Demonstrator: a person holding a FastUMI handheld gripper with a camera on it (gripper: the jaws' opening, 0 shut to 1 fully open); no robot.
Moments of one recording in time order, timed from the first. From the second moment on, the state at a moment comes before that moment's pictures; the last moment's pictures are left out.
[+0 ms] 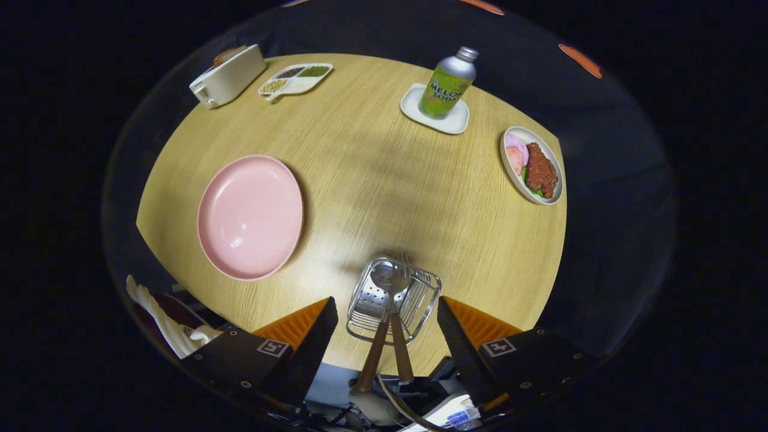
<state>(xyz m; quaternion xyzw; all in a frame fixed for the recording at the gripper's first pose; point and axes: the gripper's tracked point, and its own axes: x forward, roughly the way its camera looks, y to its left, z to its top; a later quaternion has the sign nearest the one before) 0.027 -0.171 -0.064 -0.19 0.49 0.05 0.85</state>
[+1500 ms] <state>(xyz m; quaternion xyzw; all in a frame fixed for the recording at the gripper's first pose) 0.026 -0.083 0.124 -0.02 -0.01 0.00 1.00</state>
